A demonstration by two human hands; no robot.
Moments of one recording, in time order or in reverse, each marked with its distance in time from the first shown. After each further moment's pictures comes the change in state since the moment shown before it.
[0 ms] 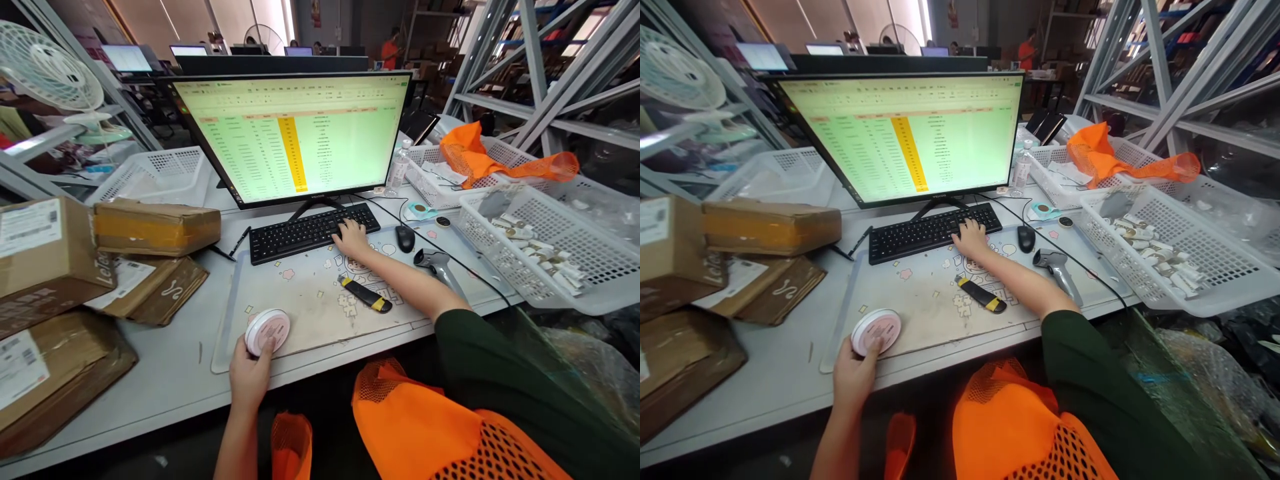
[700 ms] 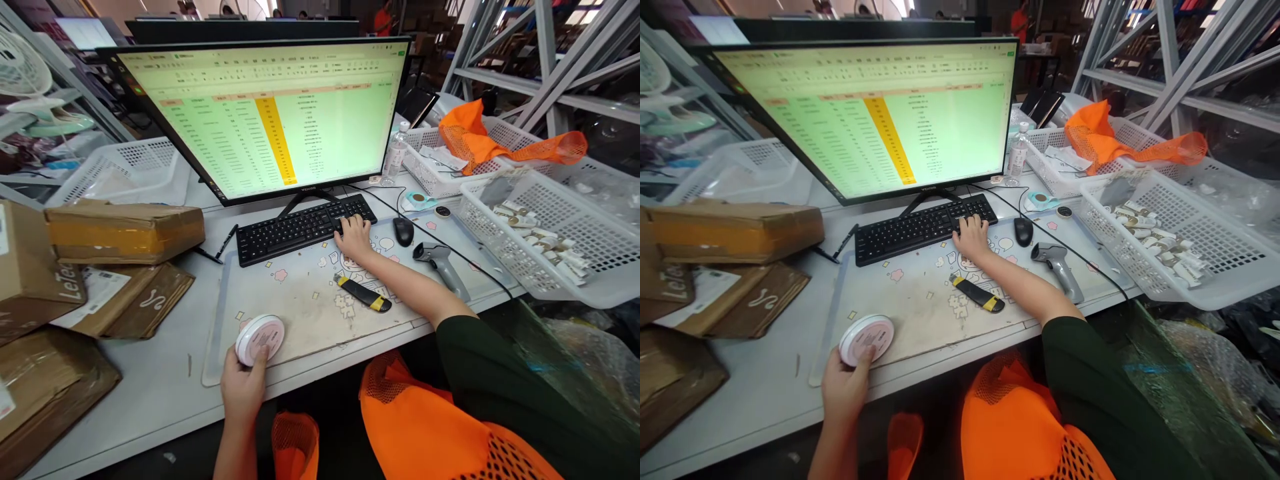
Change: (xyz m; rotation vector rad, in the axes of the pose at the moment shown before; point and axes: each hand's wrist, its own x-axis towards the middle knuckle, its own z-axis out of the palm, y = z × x) left_hand 0.002 -0.001 0.003 0.004 0.019 -0.033; right_hand -0.021 0.010 0.004 -0.009 0.139 0.063
